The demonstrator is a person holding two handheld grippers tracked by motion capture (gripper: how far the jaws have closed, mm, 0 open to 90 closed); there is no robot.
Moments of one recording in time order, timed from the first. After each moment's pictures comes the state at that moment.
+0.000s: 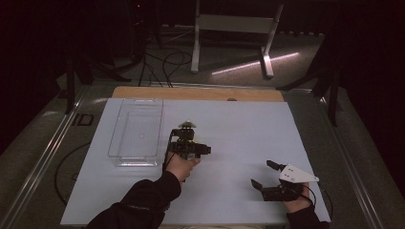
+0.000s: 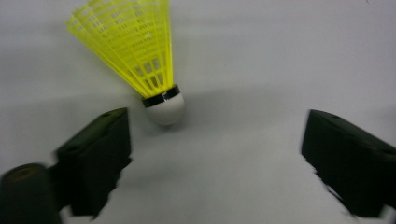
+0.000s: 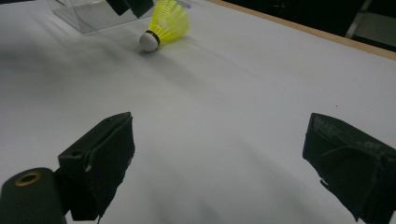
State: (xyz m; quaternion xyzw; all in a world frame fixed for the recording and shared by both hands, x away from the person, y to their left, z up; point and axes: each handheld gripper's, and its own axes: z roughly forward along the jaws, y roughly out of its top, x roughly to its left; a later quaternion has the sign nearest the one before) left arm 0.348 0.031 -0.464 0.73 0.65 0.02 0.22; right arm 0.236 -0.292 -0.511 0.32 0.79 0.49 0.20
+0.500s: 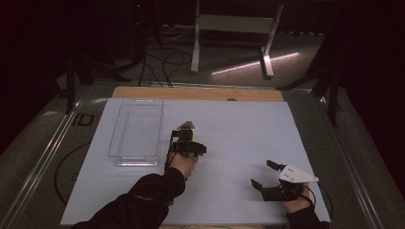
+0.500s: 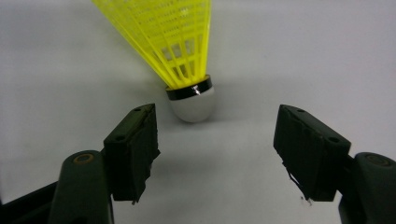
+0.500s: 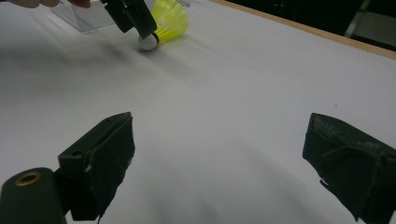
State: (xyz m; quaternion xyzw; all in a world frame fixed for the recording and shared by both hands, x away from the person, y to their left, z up) left arm 0.359 0.028 -0.483 0.72 0.68 0.02 0.17; right arm 0.236 -0.291 -0.512 0.32 0.79 0.49 0.21
